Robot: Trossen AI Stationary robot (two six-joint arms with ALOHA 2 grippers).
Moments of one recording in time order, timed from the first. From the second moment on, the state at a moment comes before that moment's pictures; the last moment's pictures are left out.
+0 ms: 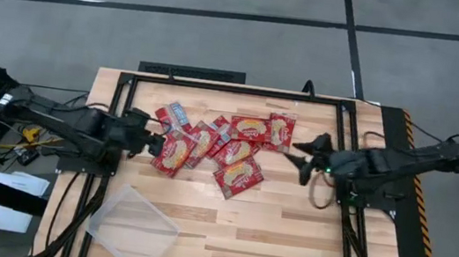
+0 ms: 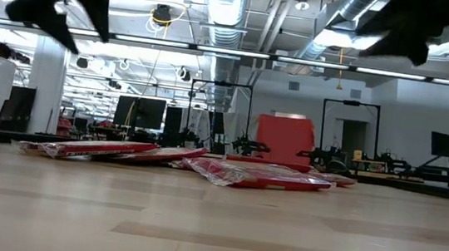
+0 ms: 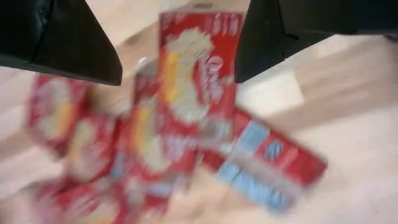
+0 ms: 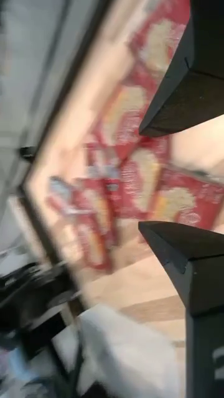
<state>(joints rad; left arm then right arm) -0.16 0.91 0.83 -0.94 -0.55 -1.23 0.23 0.77 0.65 -0.39 0.58 0.60</state>
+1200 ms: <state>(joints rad) 0.31 1.07 0.10 0.18 0.11 -0.98 0.17 1.12 0.65 -0.16 0.39 0.63</state>
